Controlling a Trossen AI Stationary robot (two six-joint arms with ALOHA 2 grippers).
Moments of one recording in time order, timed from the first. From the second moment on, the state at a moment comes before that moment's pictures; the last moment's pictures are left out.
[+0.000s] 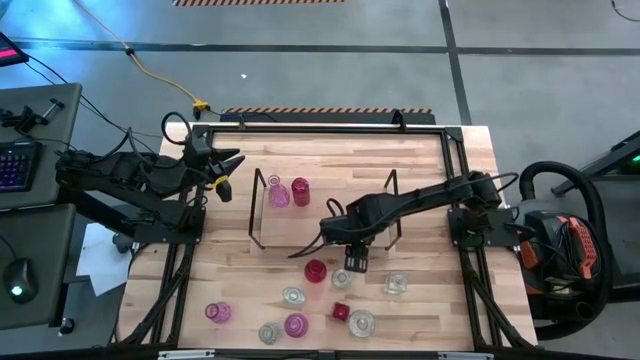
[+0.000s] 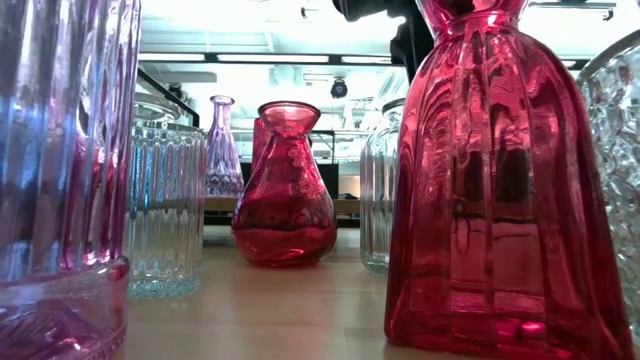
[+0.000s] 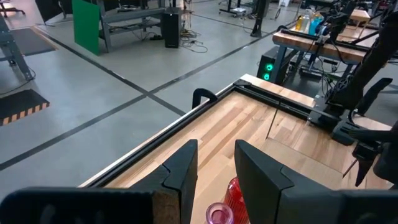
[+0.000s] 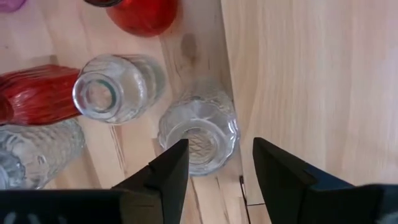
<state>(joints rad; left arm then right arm) -0.26 0.78 1.07 -0.69 -0.86 -0.39 0.22 1.93 1.78 -1.30 -0.03 0.39</state>
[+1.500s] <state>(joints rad) -0.26 0.77 1.07 -0.69 -0.86 -0.39 0.23 1.97 1.72 -1.29 -0.06 0.39</state>
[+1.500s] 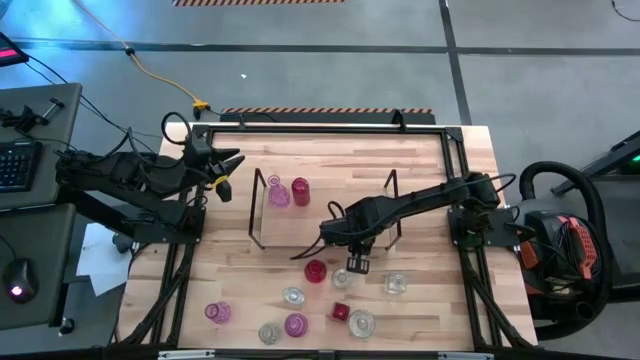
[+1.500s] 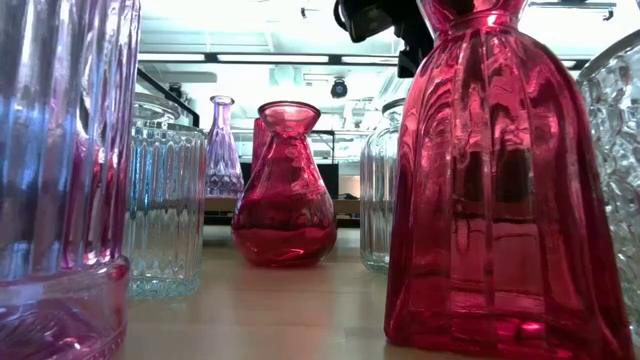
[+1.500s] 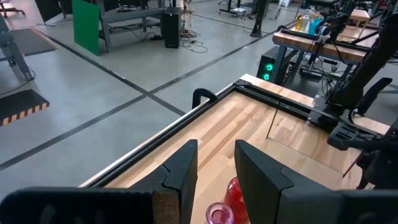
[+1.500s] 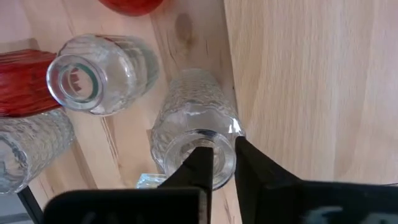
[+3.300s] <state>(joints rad) -0.26 0.78 1.07 -0.69 -0.85 -0.42 0.05 1.88 2.08 -1.50 0.21 0.32</state>
